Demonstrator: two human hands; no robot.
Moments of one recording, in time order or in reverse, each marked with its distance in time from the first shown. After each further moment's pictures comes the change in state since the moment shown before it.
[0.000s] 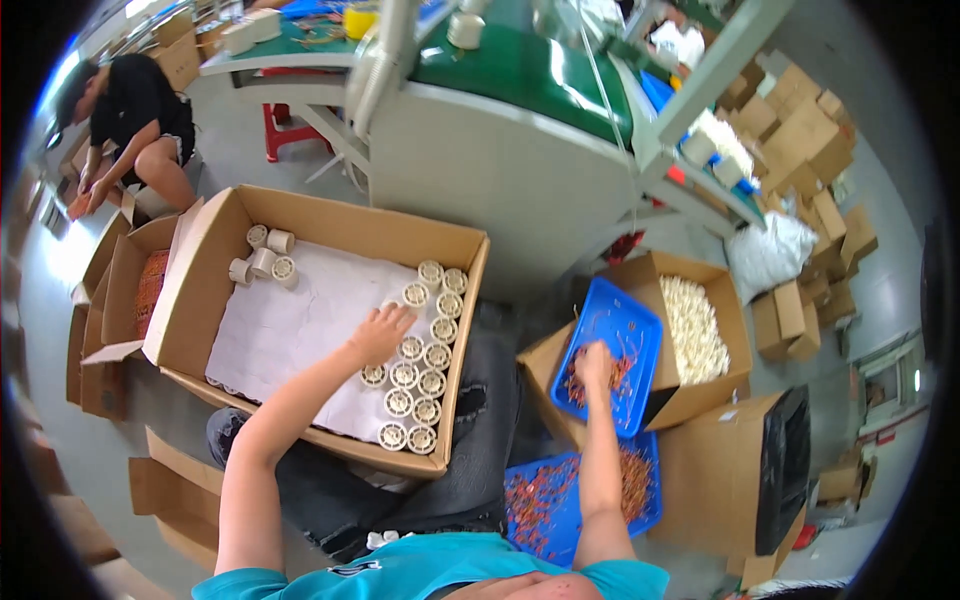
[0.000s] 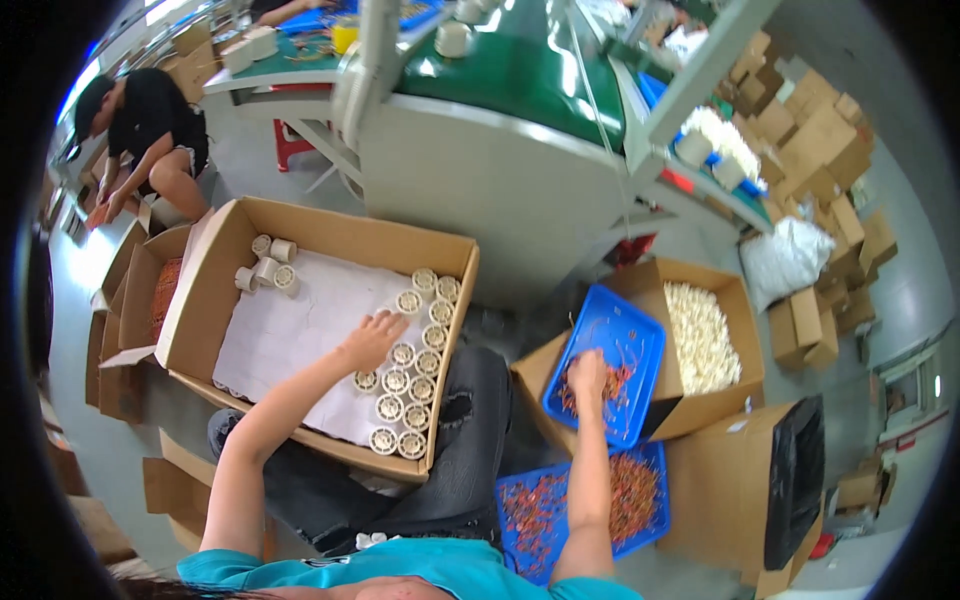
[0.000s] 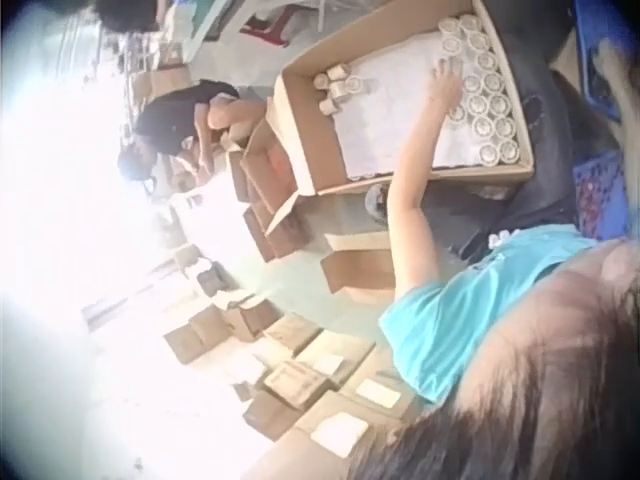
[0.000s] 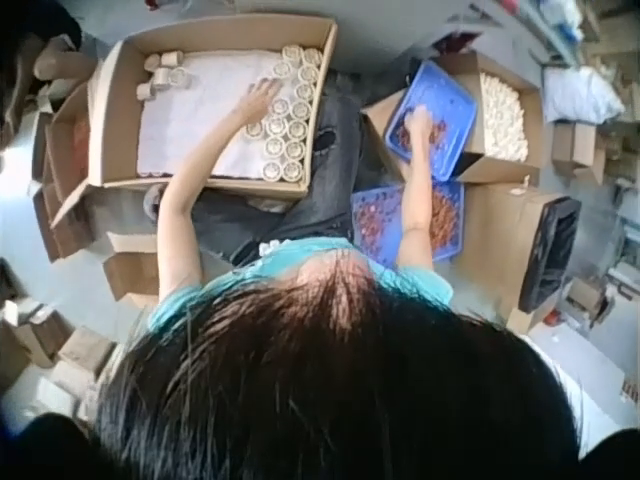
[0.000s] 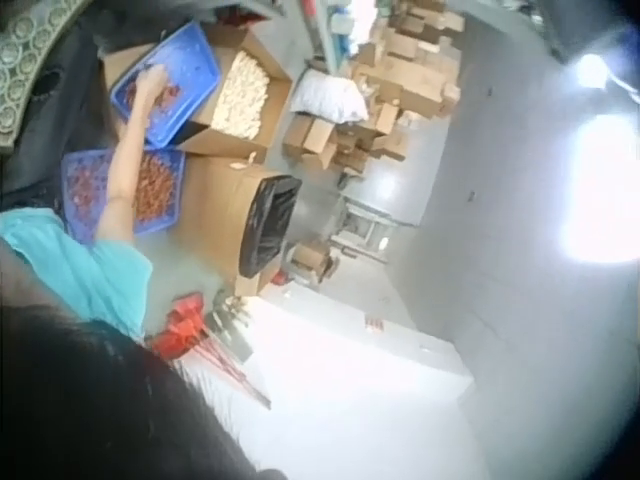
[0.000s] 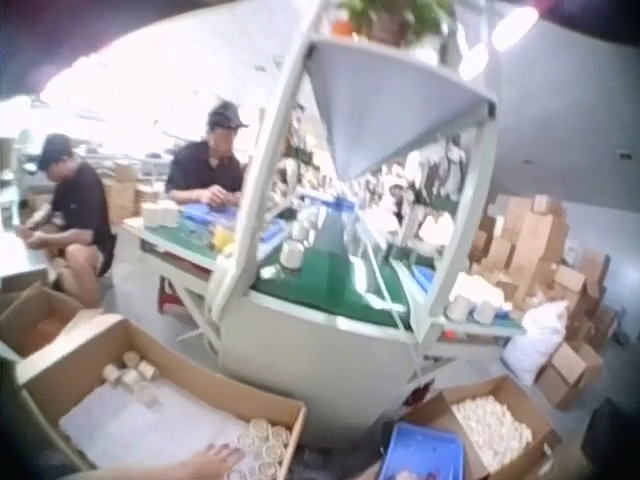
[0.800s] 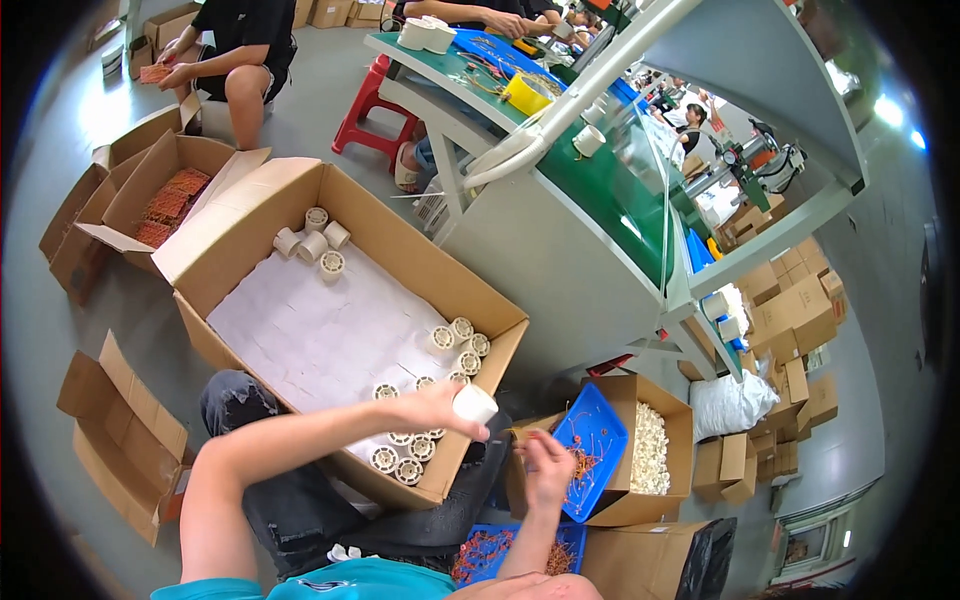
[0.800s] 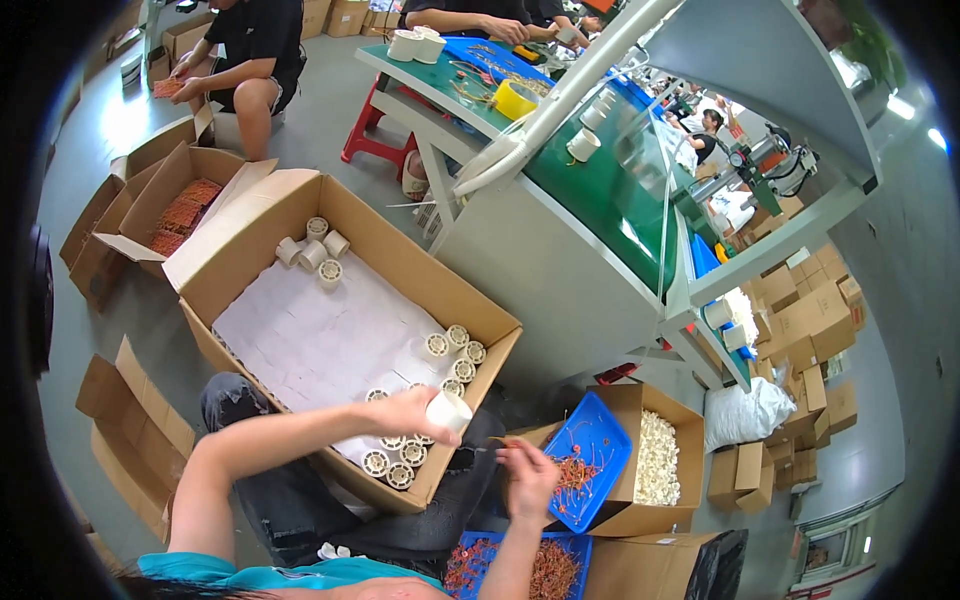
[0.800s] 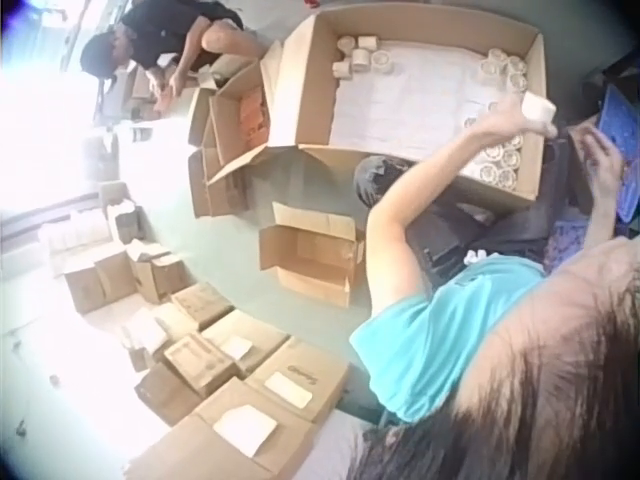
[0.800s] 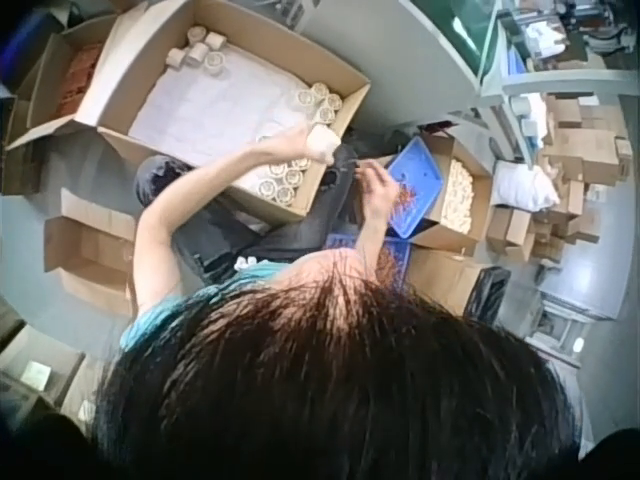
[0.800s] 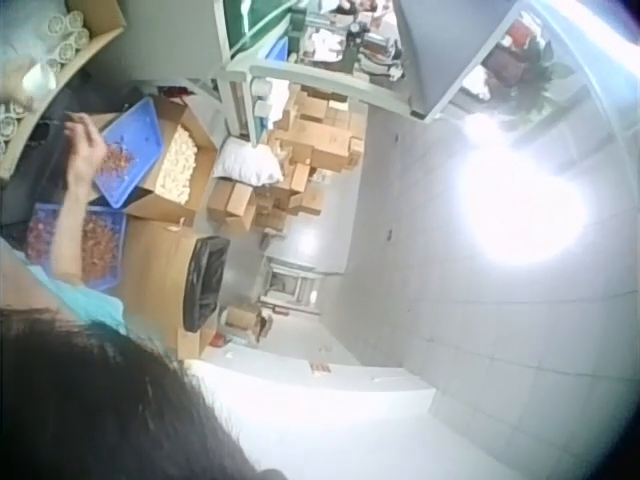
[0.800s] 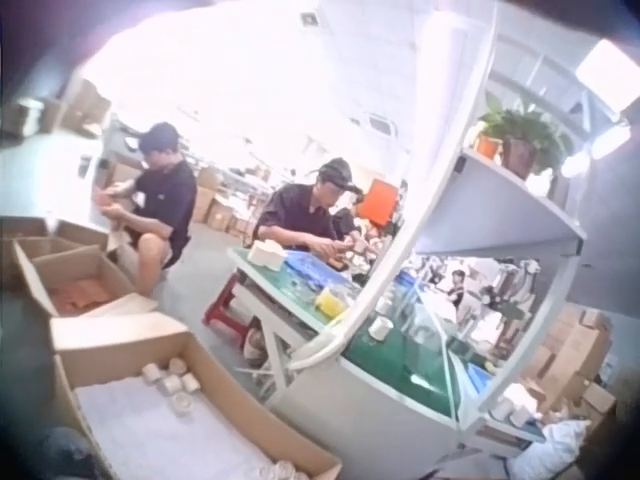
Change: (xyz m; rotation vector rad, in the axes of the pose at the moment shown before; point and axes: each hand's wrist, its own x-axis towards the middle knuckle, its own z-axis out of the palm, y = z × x) left_hand -0.067 0.080 -0.170 -1.721 -0.038 -0.171; right_hand -0.143 -0.144 -0.102 1.509 -0.263 -0.045
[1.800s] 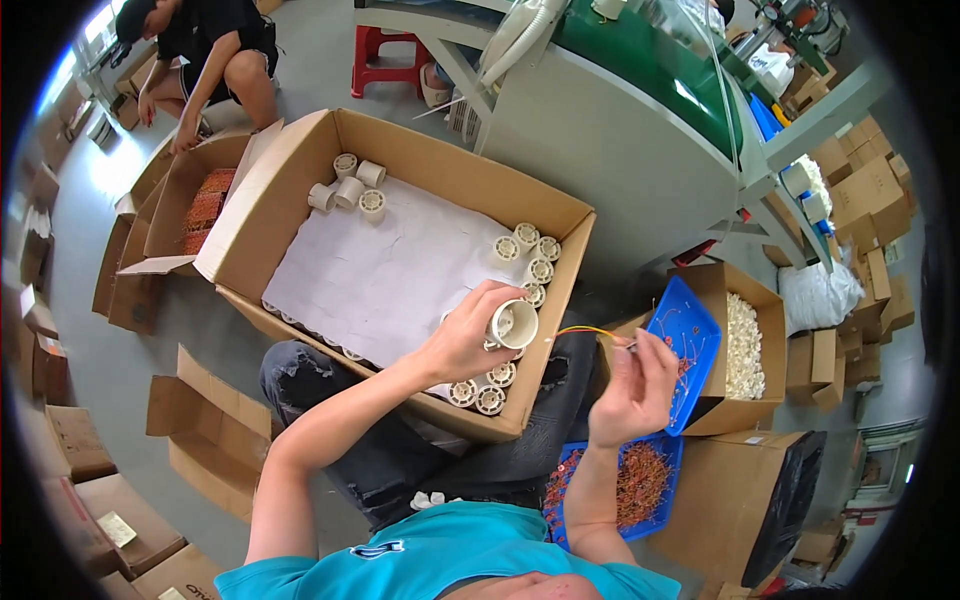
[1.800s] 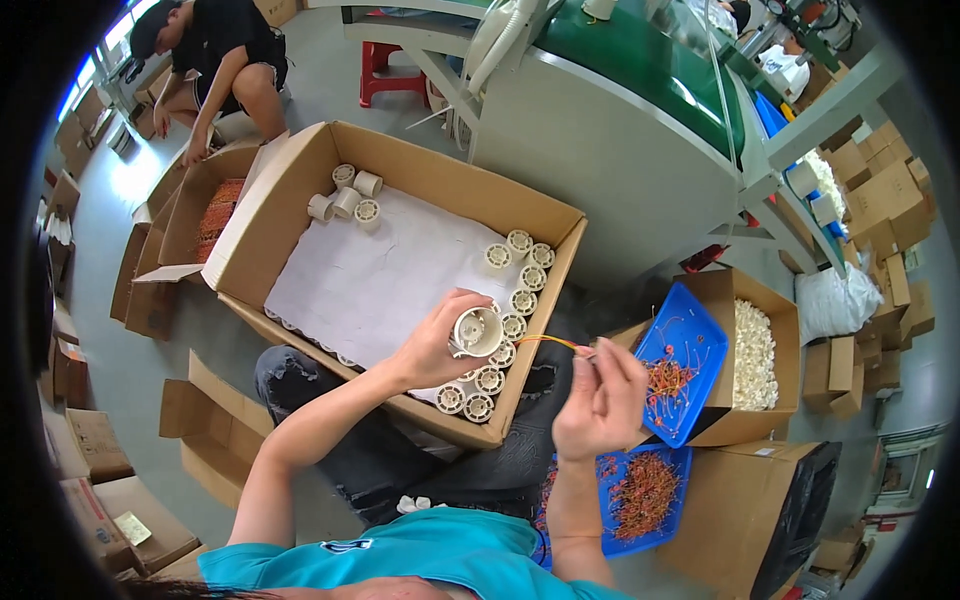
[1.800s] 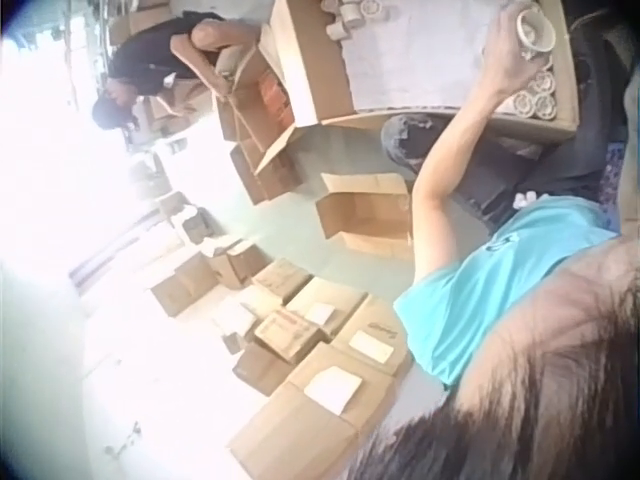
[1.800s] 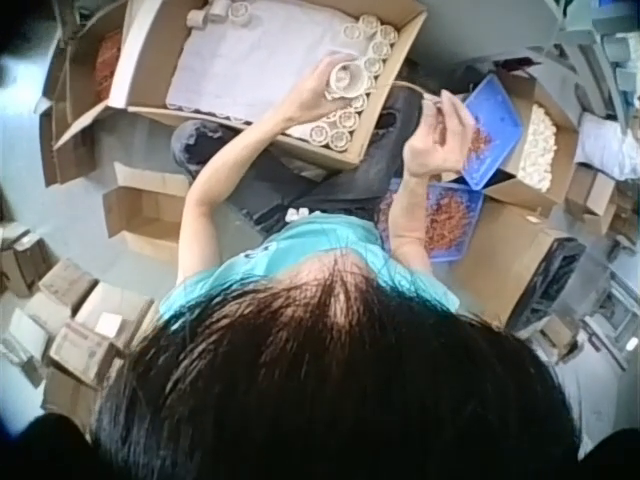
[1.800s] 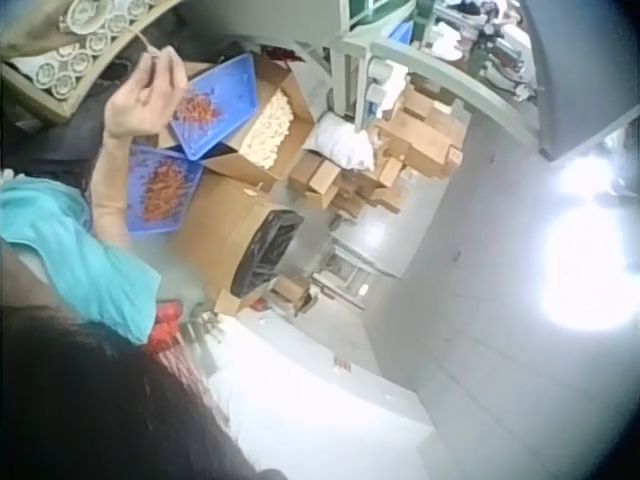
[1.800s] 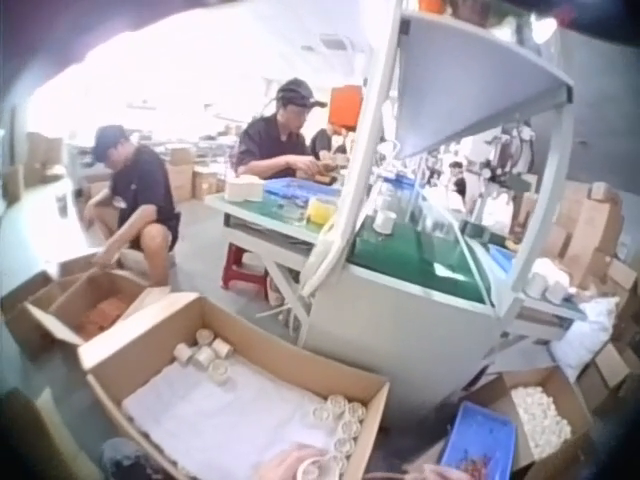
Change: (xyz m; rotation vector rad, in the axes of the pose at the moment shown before) left_hand -0.011 -0.037 -0.010 0.651 0.405 0.688; right_hand -0.027 -0.054 0.097 -0.450 0.235 -0.873
